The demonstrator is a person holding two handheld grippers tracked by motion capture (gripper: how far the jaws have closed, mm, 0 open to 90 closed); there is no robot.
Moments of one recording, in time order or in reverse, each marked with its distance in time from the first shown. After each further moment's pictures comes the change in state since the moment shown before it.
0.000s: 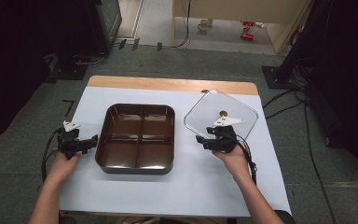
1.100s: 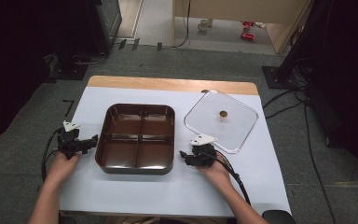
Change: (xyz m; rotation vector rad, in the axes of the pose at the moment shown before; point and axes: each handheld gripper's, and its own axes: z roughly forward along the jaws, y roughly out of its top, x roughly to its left) left arm 0.000 0.000 0.000 0.001 0.000 0.000; right arm 0.048 -0.040 0.056 0.037 -0.030 -0.138
